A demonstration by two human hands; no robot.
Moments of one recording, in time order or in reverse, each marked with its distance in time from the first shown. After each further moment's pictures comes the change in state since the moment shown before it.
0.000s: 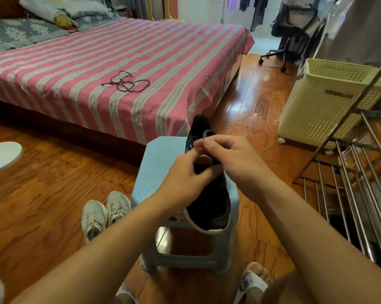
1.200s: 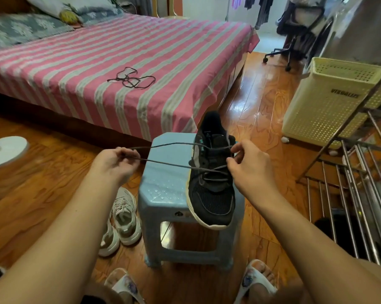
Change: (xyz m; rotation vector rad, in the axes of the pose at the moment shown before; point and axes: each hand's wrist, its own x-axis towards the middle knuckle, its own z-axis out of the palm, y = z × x) left_hand 0.025 -0.106 -0.125 -1.317 0.709 -0.718; right_hand 0.002 0.054 -0.002 -0.713 0.406 -0.042
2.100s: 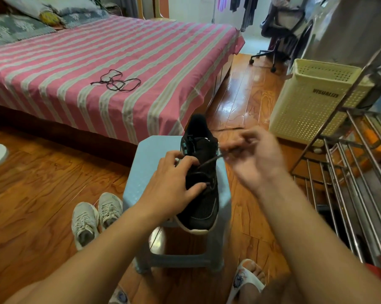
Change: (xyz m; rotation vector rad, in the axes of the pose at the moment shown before) left_hand -0.082 -0.115 0.027 1.812 -0.613 0.977; right_hand 0.022 -0.023 -0.043 1.577 -0.082 0.593
